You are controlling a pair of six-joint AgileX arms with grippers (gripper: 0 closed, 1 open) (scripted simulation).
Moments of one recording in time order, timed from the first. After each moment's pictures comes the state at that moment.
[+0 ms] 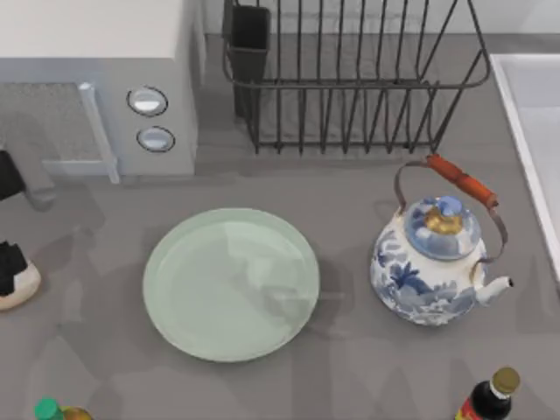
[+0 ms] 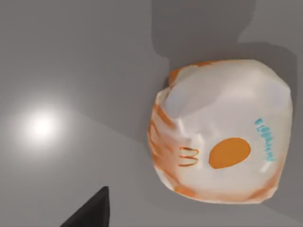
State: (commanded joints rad) left arm 0.08 1.80 1.19 -0.95 0.00 1.07; right arm 0.00 0.00 0.00 0.00 0.00 0.00
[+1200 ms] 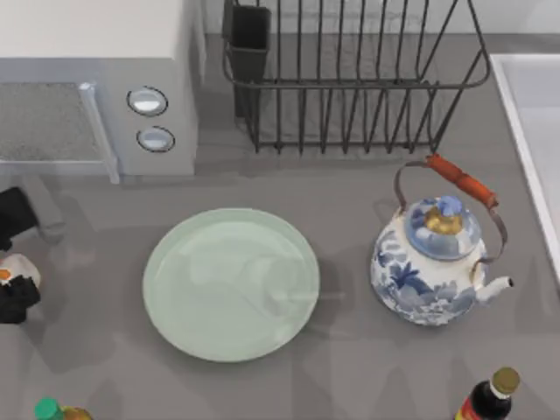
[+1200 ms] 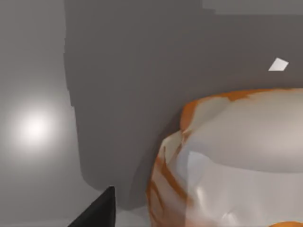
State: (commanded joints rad) left arm 0.08 1.96 1.06 -0.68 0.00 1.07; right arm 0.00 0.00 0.00 0.00 0.00 0.00
